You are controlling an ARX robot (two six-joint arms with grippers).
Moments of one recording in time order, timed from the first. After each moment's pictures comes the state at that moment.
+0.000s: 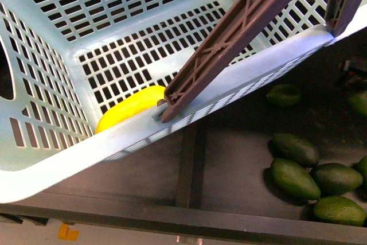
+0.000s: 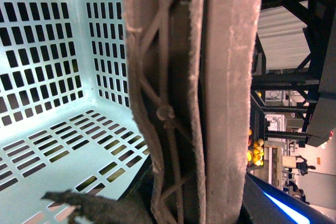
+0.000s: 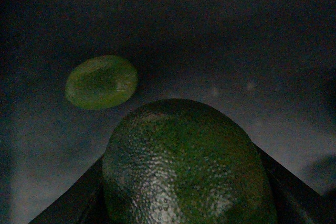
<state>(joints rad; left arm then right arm) -0.49 1.47 1.14 -0.10 0.35 -1.01 -0.20 2.18 1.09 0.24 -0.13 0.04</state>
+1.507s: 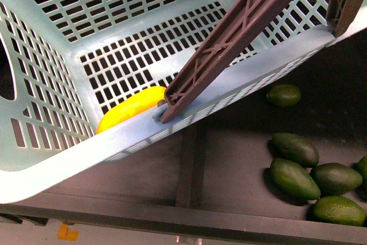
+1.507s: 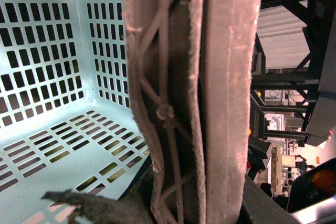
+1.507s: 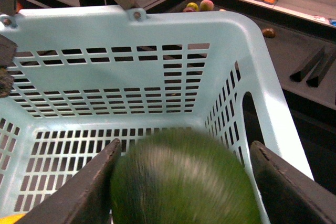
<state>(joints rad) -0.49 1.47 1.14 -0.10 0.36 -1.02 0.43 1.36 0.74 0.45 -0.01 -0.14</state>
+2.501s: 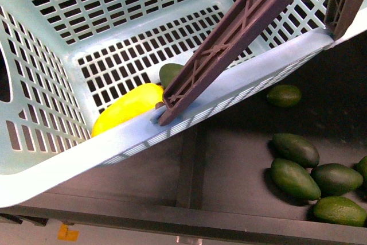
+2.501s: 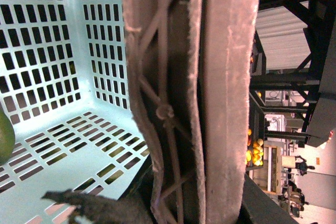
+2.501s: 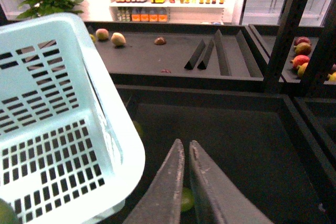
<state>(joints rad) -0.49 1.48 1.14 -0.10 0.35 -1.02 0.19 0.90 0.27 0.62 0.17 -0.01</state>
